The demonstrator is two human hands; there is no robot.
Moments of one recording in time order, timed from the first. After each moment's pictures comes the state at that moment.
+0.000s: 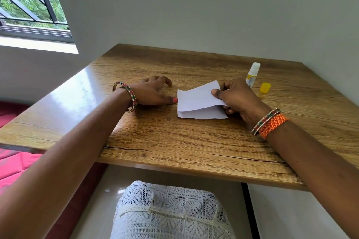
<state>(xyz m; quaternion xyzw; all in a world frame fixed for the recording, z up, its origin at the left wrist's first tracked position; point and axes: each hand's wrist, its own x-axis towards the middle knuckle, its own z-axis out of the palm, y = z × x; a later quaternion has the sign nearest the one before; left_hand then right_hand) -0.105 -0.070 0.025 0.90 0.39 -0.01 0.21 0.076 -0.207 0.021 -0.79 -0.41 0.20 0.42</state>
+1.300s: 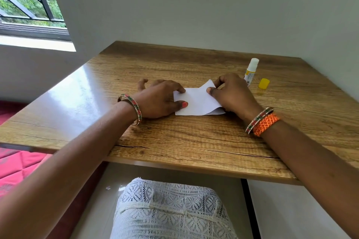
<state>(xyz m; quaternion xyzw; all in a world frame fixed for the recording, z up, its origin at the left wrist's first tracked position) -0.105 -0.105 0.014 0.94 0.30 0.07 0.13 0.076 -0.203 0.011 -0.79 -0.49 0.02 0.36</state>
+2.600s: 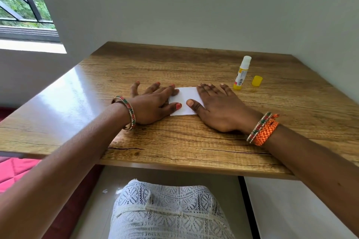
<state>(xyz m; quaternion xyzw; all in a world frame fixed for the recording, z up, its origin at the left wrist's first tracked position) -0.107 -0.108 0.010 0.95 0.30 -0.06 0.09 0.065 -0.220 -0.003 -0.78 -0.63 0.01 -0.03</state>
